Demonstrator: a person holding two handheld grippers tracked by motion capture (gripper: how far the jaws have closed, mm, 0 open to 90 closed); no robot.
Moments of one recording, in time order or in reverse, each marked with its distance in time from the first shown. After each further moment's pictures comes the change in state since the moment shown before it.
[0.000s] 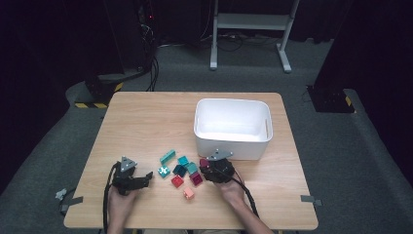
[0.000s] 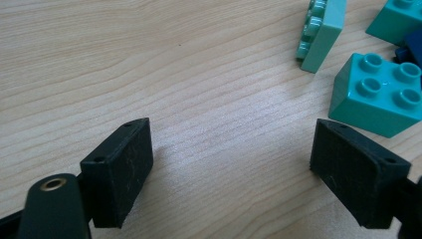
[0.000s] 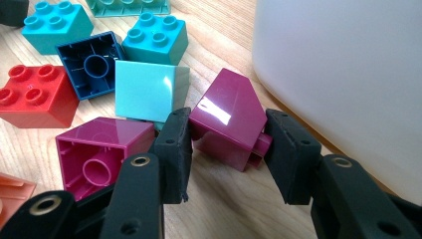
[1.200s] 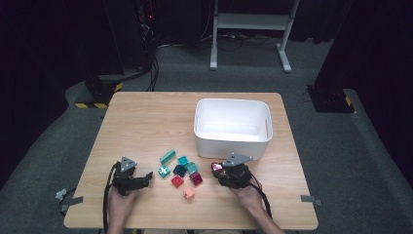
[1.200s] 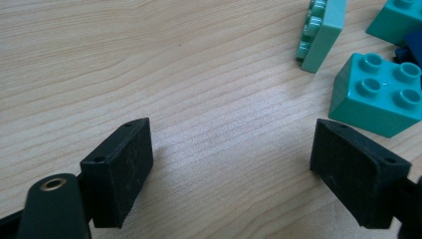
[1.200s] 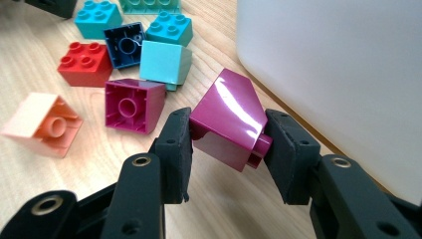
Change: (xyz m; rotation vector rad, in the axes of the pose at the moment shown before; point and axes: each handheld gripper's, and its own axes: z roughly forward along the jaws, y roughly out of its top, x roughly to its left) left arm 0.000 0.000 0.000 0.001 0.000 0.001; right arm -0.014 -0.015 -0.056 -0.033 0.037 -0.053
